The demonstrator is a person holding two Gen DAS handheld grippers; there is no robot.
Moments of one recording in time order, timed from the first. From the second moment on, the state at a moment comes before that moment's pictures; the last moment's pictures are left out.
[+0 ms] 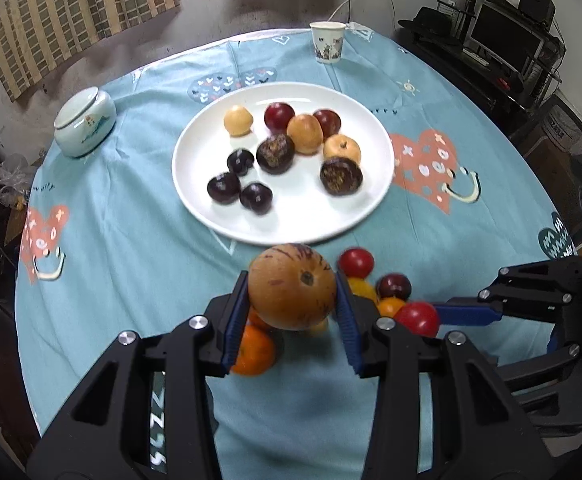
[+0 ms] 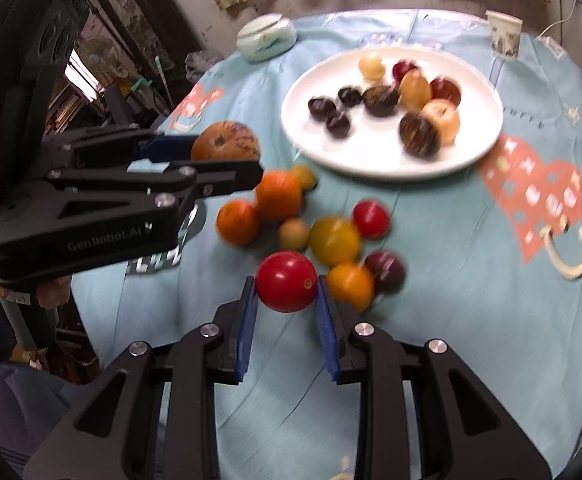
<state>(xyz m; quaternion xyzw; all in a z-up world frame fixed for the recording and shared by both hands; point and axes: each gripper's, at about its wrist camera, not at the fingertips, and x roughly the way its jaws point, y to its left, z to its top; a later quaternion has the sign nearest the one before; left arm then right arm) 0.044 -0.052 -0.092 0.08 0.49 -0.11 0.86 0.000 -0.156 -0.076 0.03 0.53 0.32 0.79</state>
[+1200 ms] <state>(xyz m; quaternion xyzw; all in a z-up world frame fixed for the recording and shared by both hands) 0.188 -0.017 -0.101 0.01 0.47 -0.03 0.88 0.174 -0.152 -0.073 0.03 0.49 0.22 0.84</state>
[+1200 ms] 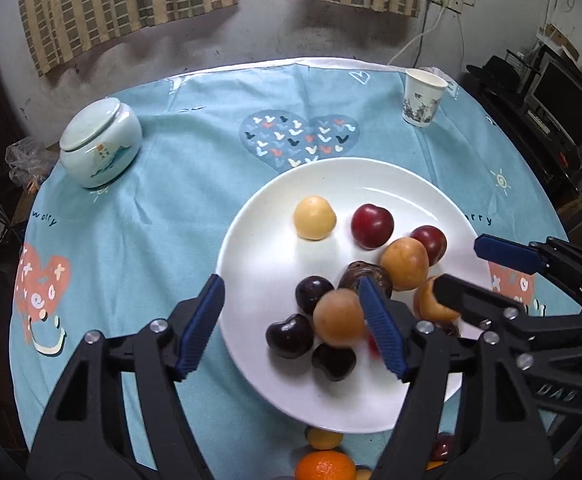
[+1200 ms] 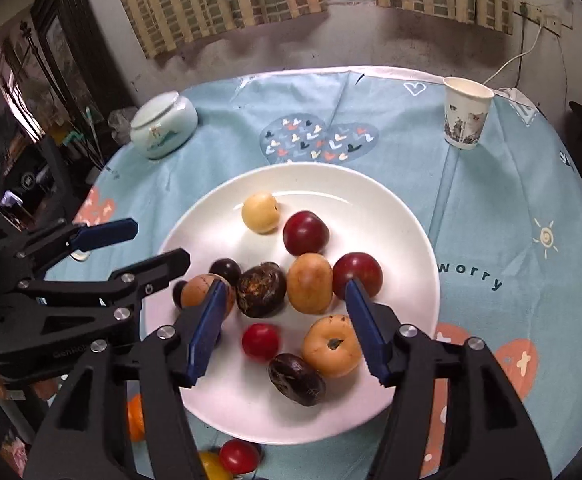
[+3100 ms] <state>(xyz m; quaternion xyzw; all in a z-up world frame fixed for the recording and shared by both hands) -0.033 0.009 -0.123 0.06 0.46 -0.07 0.89 -0.017 -0.168 -0.107 0.08 0.58 0.17 0.79</state>
